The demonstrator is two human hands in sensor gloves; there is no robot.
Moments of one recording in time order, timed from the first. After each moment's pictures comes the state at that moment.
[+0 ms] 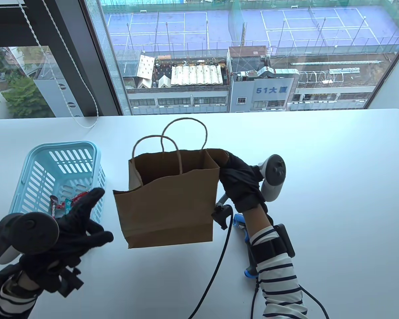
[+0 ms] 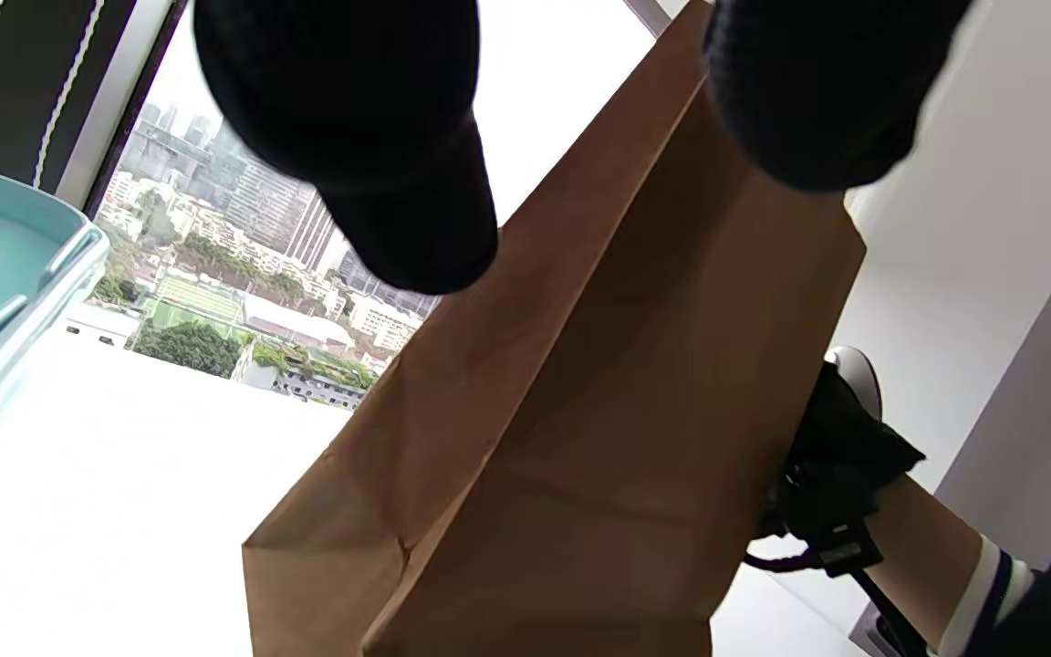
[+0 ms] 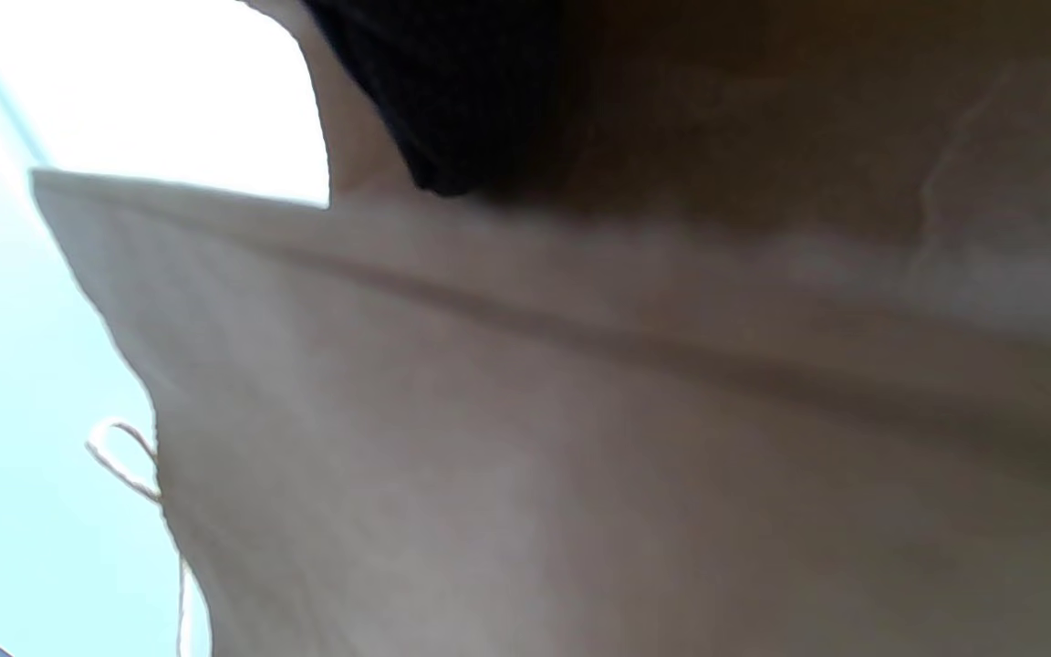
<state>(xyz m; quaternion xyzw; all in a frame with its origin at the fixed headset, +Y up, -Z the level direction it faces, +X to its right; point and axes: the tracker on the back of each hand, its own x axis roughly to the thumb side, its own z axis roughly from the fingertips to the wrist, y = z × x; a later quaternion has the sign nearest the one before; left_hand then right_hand) -0.312 -0.545 -0.240 0.03 -0.24 0.26 0.93 0.070 -0.626 -0.377 0.28 -0.06 0.65 0.71</state>
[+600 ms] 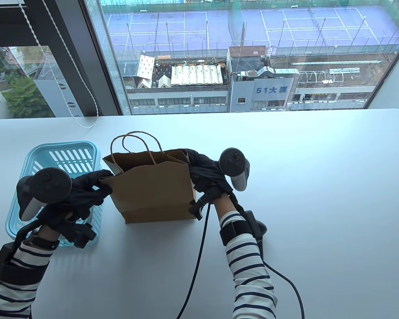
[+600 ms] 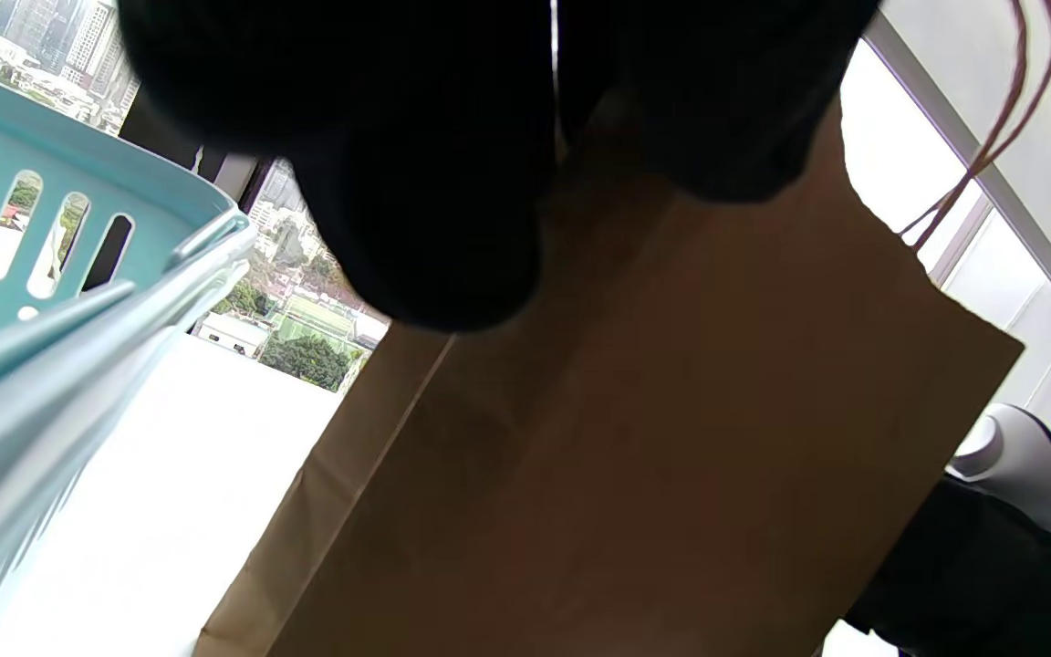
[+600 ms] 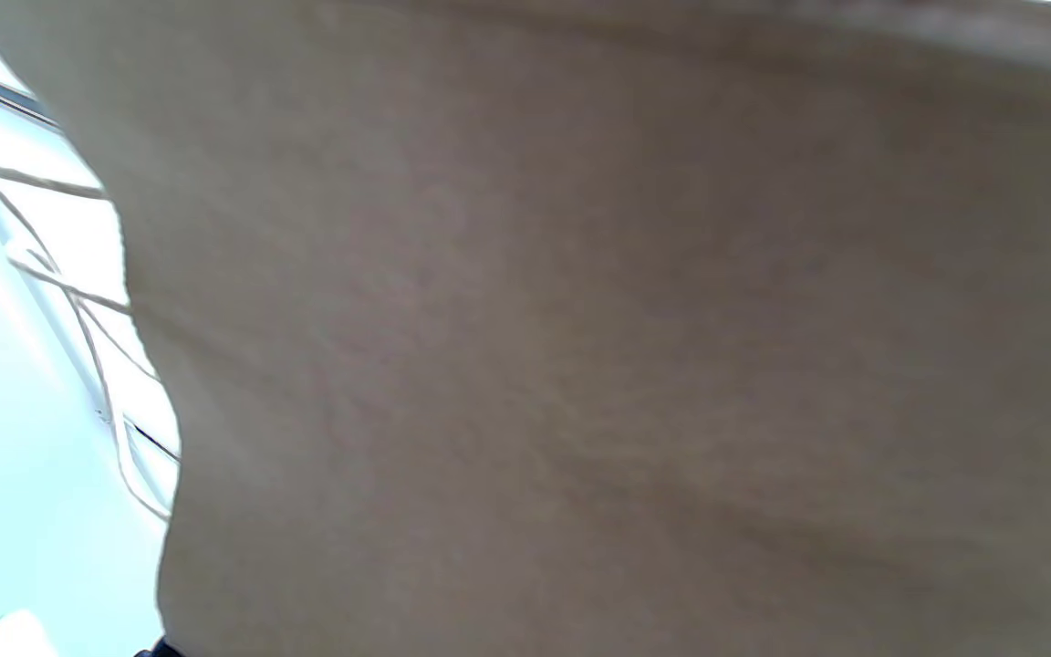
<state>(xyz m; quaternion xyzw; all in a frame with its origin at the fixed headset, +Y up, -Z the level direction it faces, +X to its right) -0.328 -0.581 -0.322 0.01 -0.16 0.27 0.95 0.016 -0.680 -0.423 0.26 -0.01 0.76 0.60</state>
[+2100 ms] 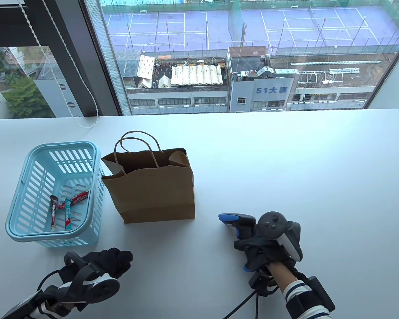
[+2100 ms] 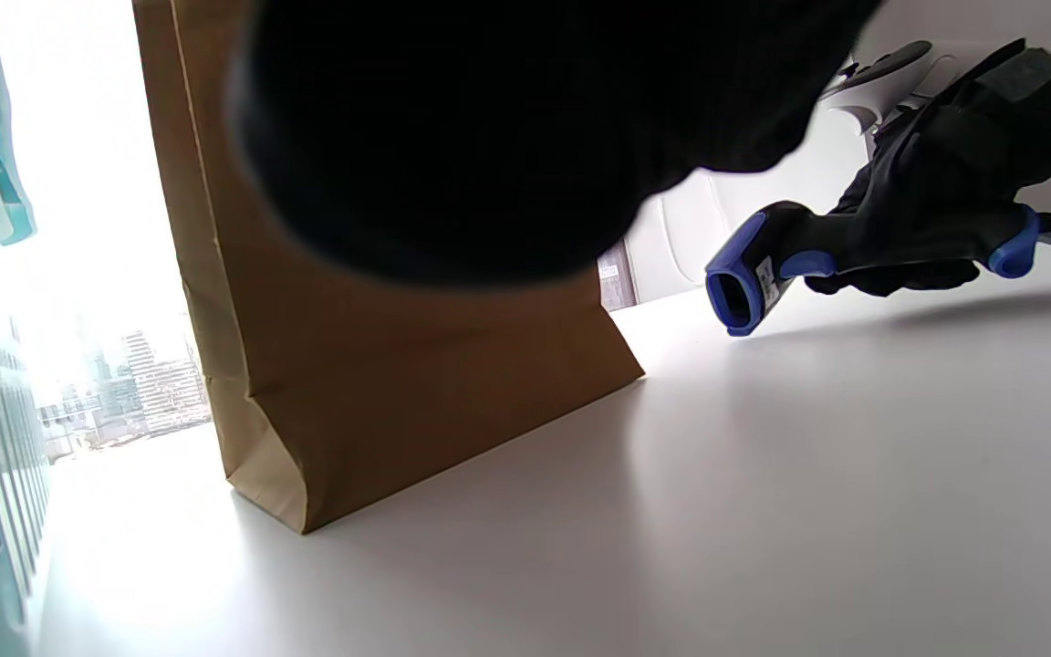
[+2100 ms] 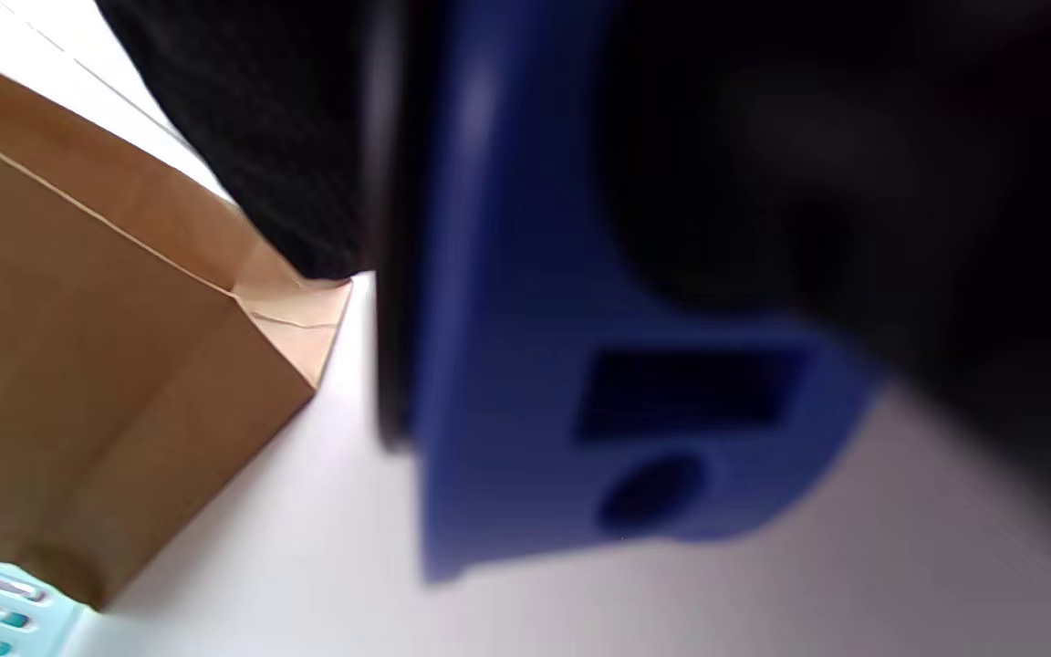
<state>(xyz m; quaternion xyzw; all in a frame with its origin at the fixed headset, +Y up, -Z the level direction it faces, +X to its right) -0.267 -0.700 -0.190 0.10 -0.35 -0.06 0.93 0.149 -0.758 -0.268 -0.04 0.18 0.89 0.42</state>
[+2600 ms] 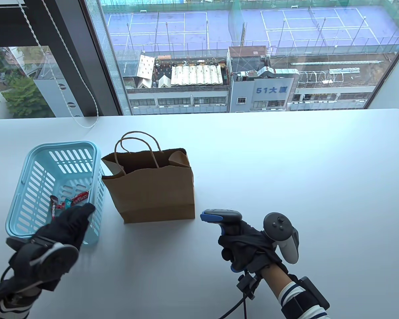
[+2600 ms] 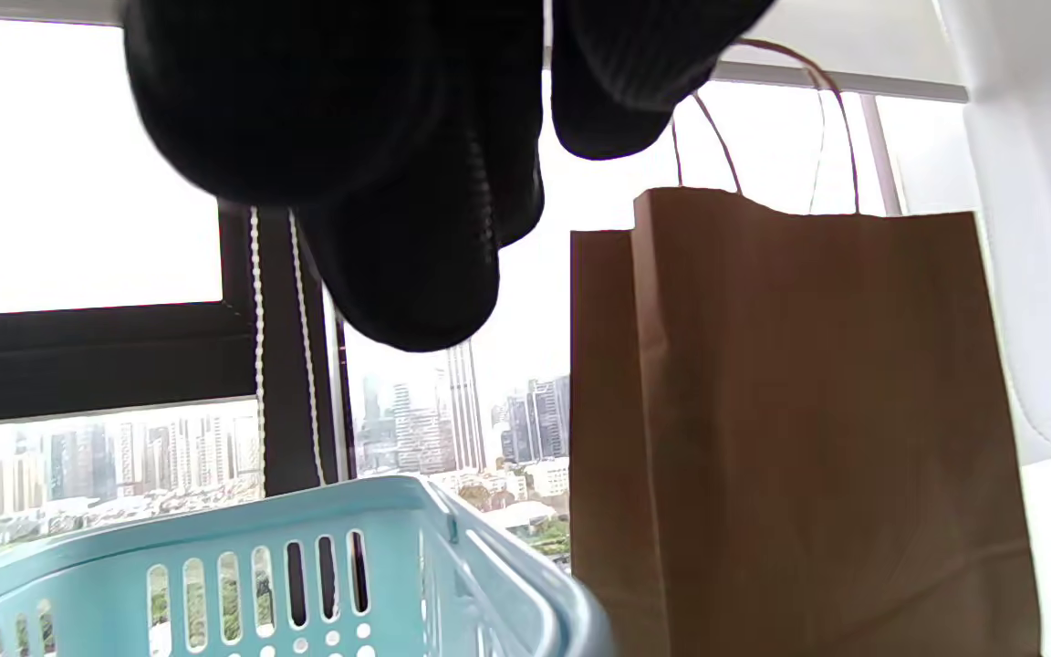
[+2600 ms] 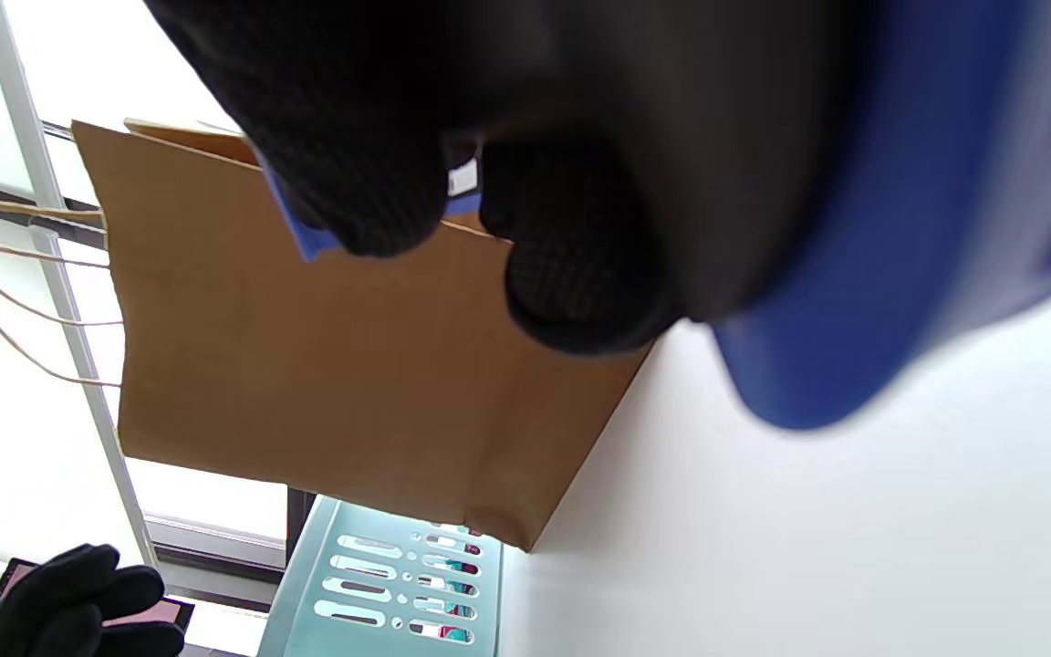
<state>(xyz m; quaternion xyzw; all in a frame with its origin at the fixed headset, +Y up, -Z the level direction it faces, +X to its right) -0.339 -0.553 -0.228 0.16 -0.12 -0.01 0.98 0.119 -0.744 -0.263 0.10 0.16 0.80 0.57</state>
